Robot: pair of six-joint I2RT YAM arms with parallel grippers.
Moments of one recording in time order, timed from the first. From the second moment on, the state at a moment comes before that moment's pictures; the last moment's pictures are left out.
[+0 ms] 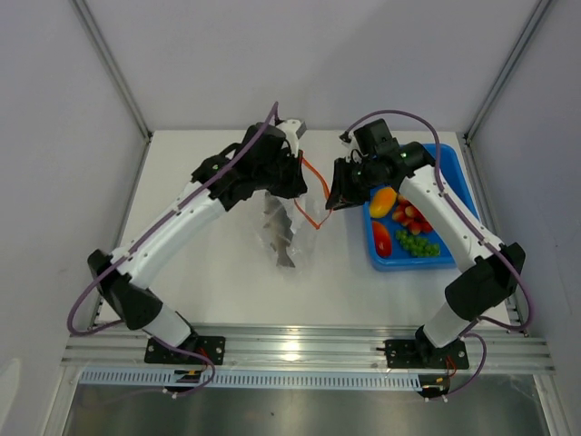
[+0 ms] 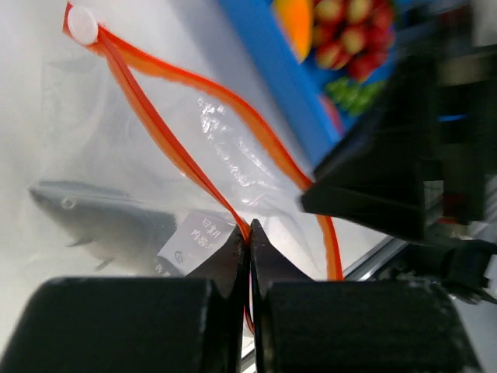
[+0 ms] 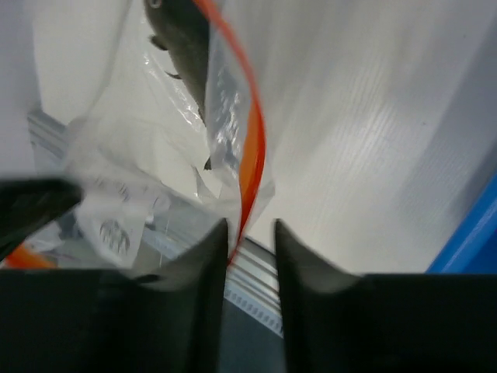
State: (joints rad) left arm -0.75 1.53 1.71 -0.80 0.04 -0.39; right arm 0.52 1.62 1.72 -1.04 -0.34 0.44
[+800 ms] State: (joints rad) left arm -0.70 1.52 1.51 -0.82 0.22 -0.42; right arm 0.42 1.82 1.74 -0.93 -0.48 0.27
